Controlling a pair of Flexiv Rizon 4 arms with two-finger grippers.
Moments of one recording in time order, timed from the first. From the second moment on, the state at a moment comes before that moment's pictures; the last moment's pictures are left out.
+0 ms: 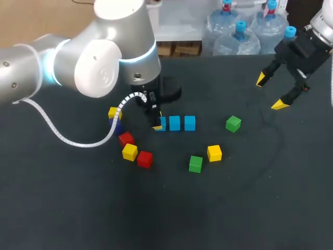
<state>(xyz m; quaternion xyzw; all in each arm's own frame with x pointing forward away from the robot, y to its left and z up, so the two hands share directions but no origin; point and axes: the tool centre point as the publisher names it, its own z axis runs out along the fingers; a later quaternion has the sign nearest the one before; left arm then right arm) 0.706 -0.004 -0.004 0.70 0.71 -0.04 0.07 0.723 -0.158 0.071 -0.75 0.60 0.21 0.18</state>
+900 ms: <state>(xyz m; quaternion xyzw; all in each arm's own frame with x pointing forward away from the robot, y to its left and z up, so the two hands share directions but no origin) 0.704 -0.010 0.019 0.70 0.71 -0.05 0.07 0.723 -0.158 0.071 -0.75 0.60 0.21 0.18</state>
